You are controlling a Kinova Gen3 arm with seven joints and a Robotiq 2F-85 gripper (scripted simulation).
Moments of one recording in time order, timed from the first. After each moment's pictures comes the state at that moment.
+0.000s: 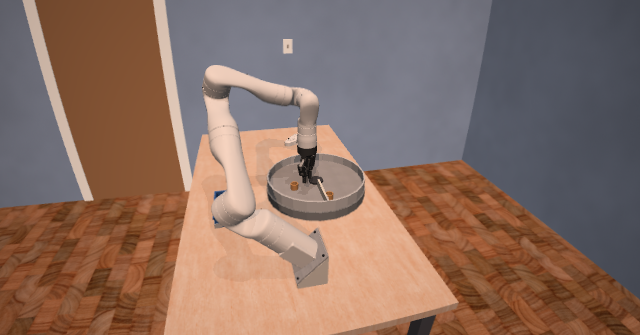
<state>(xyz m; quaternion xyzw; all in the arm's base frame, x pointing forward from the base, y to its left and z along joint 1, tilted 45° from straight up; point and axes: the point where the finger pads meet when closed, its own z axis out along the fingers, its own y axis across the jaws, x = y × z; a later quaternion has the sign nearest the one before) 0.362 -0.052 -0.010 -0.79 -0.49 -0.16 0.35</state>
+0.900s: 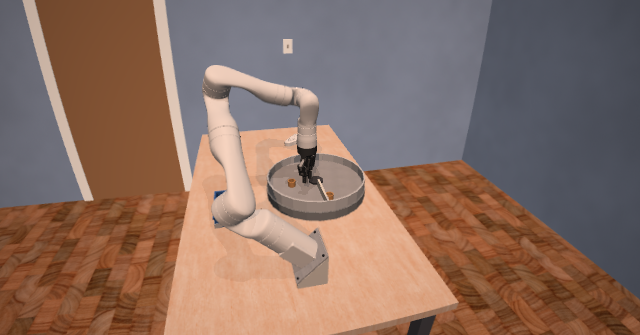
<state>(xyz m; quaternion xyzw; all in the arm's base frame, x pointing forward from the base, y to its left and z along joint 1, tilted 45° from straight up) 0.362 -0.052 -0.009 -0.79 -0.49 -0.16 0.35</state>
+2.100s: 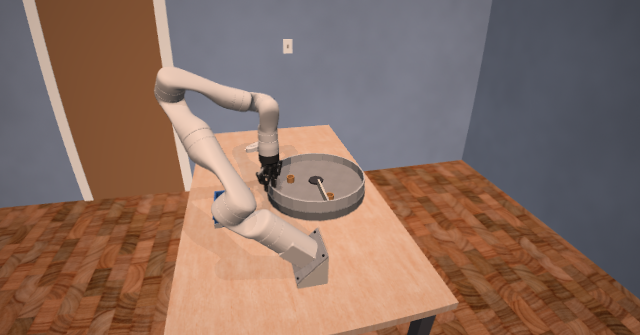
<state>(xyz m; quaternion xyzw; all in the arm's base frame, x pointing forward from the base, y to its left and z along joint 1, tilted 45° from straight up) 0.318 0.051 0.094 -0.82 -0.42 -0.13 0.37</state>
